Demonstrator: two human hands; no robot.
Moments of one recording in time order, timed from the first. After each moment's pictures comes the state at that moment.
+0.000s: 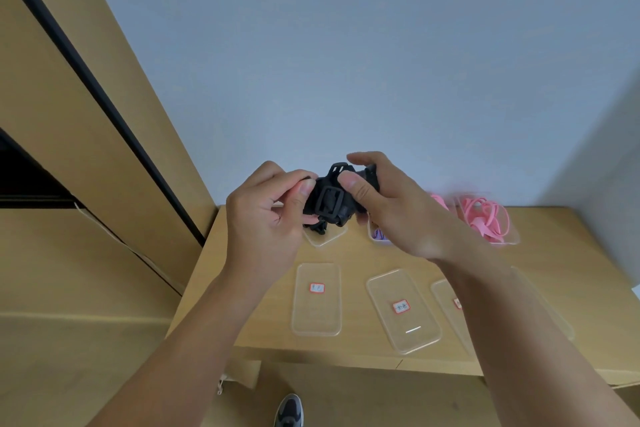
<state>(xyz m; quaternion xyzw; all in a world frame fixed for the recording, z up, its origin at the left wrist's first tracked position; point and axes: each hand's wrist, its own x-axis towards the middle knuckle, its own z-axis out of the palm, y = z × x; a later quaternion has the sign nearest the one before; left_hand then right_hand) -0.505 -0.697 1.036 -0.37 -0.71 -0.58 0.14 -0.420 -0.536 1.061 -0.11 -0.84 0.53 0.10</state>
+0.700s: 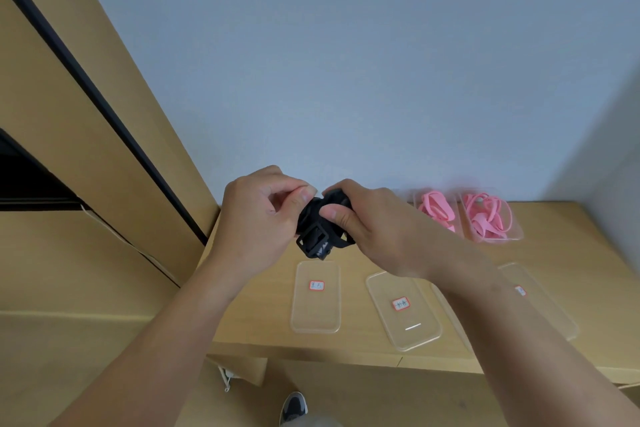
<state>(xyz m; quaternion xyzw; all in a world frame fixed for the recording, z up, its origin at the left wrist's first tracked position) -0.511 -0.694 1.042 -0.35 -0.79 -0.50 0.03 -0.409 -0.531 1.043 -0.02 -0.93 0.37 0.05</state>
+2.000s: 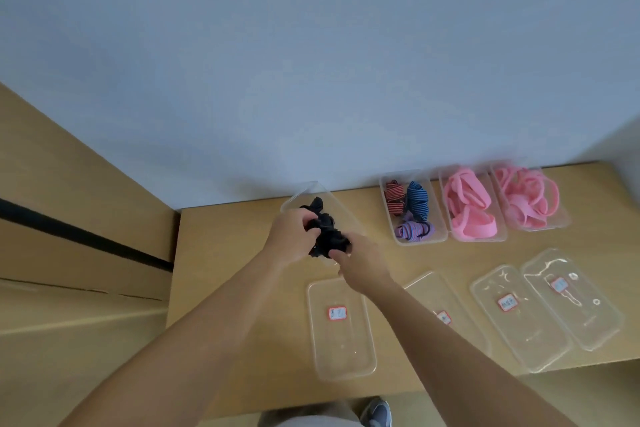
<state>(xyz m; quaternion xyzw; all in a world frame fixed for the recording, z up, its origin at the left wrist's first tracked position) -0.744 -0.605 0.804 -0.30 -0.86 -0.28 -0.30 -0.608 -0.519 0.794 -0.42 -0.76 0.50 -0.04</state>
